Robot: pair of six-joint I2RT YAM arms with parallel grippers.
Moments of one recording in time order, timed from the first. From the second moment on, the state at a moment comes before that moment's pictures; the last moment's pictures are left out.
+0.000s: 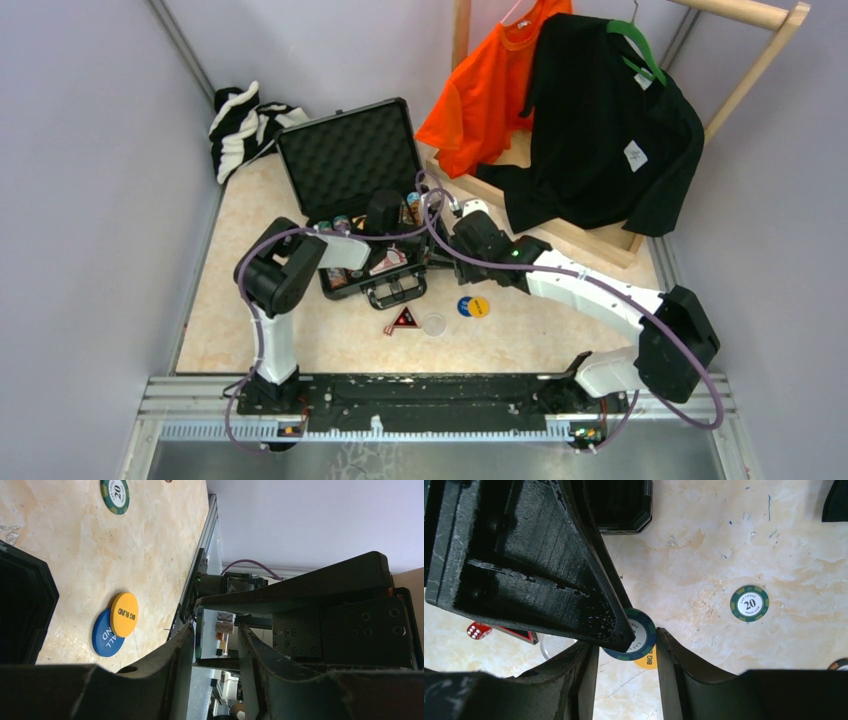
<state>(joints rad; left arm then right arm) -0.61 1.97 0.97 0.68 1.02 -1.18 0.82 1.33 0.95 -0.52 0.23 0.40</state>
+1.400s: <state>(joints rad) -0.56 1.80 0.97 0.44 0.90 -0.76 0.76 1.04 0.87 -0.42 0.06 0.26</state>
